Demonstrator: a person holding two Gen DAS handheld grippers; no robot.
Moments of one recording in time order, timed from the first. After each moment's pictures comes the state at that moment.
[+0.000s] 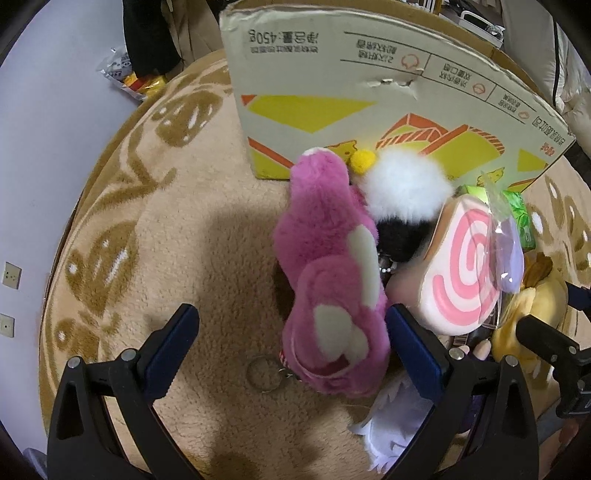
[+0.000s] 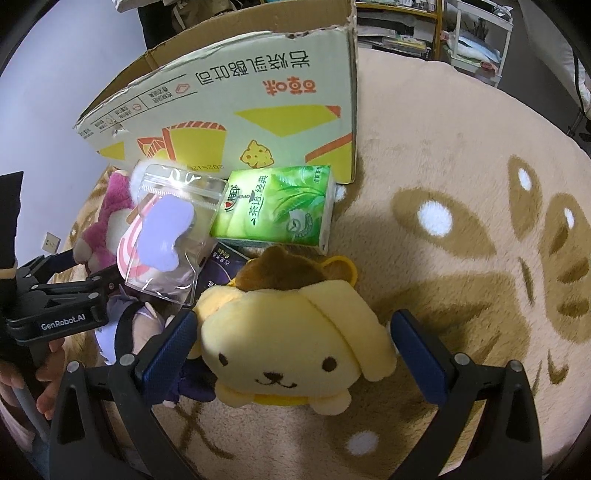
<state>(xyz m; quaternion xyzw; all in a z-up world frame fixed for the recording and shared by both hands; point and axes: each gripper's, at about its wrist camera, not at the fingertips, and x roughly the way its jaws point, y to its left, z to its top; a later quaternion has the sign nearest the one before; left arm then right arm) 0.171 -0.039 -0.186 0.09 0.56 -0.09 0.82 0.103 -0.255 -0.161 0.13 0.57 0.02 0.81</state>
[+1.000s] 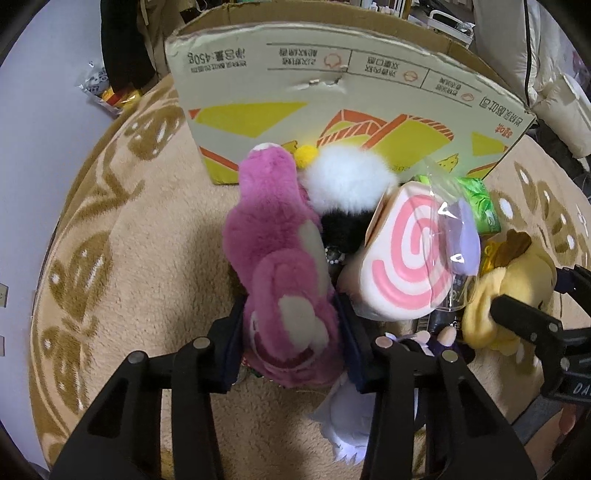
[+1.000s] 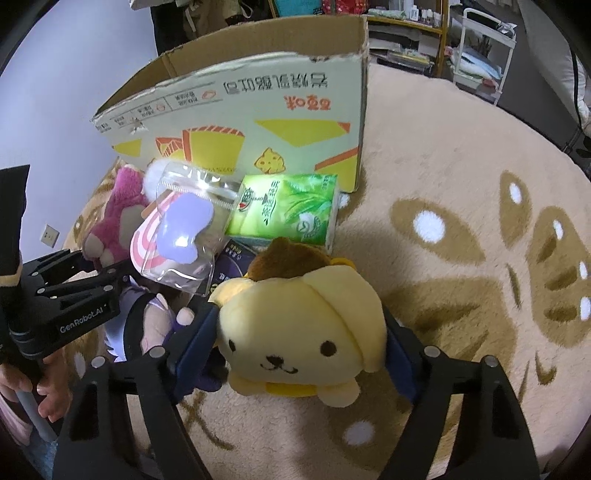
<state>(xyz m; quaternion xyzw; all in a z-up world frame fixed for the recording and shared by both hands) 0.145 -0.057 -0.179 0.09 0.54 -0.14 0.82 0.089 -0.239 -0.144 0.10 0.55 0.02 0.83</state>
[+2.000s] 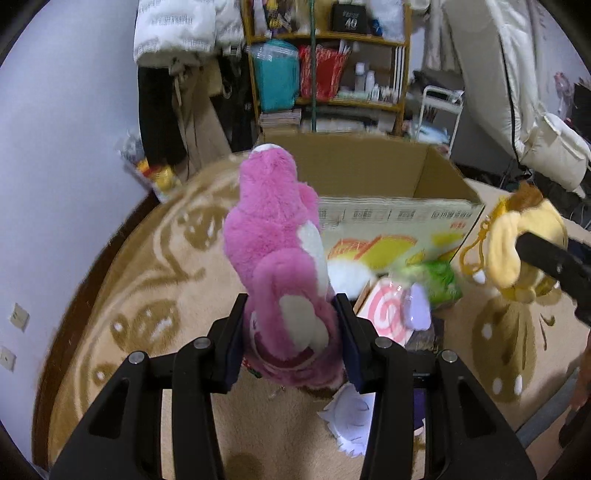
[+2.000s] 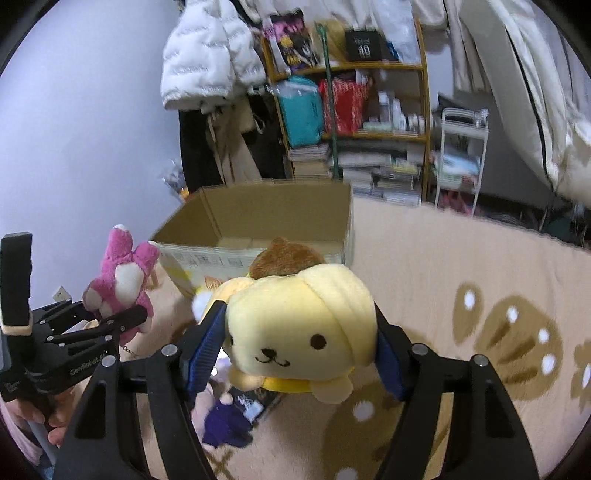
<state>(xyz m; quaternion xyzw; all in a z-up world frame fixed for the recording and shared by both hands) 0.092 -0.047 -0.074 0.08 0.38 -0.12 0.91 0.063 -0.243 -0.044 0.09 0.34 0.00 0.94</state>
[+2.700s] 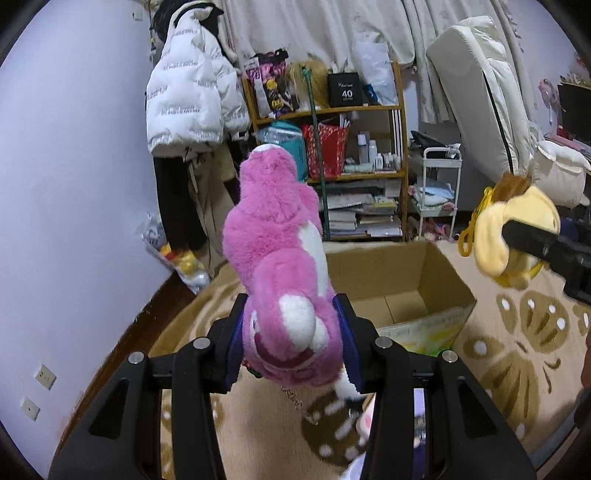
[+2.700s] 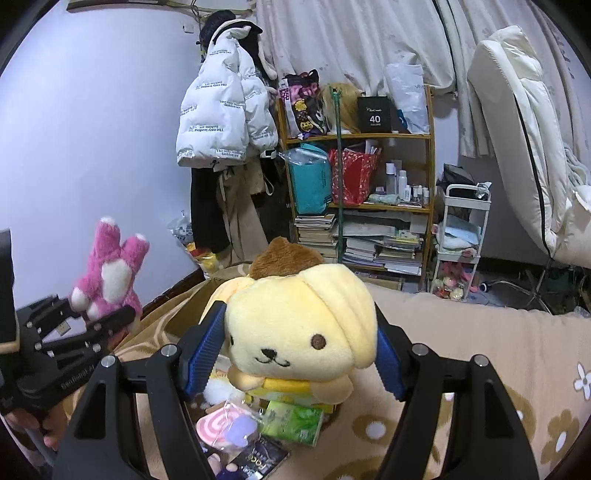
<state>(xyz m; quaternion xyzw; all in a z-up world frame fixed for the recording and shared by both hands) 0.114 -0.056 0.016 0.12 0.25 -0.11 0.95 0.094 -0.249 0.029 0.07 0.24 0.01 0.97</state>
